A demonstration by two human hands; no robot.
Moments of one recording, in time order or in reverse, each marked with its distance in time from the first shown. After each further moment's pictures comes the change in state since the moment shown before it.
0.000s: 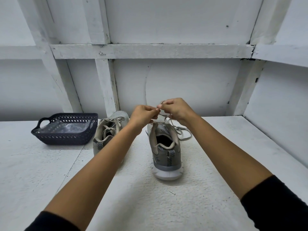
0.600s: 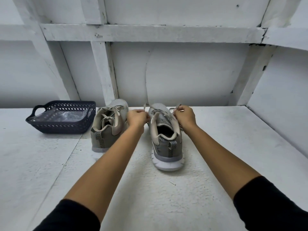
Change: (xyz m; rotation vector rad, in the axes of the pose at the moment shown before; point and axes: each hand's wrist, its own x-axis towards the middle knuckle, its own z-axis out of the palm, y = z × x) left_hand 0.027 -0.066 0.010 -0.296 0.373 -0.312; right_hand 0.004 0.079 0.006 -0.145 0.413 0.158
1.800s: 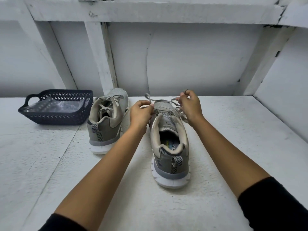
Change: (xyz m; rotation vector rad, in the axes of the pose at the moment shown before) left_hand -0.029 -0.013 -0.004 -0.038 -0.082 0.081; right_hand 0.000 0.000 -0.001 0.306 -0.037 -0.023
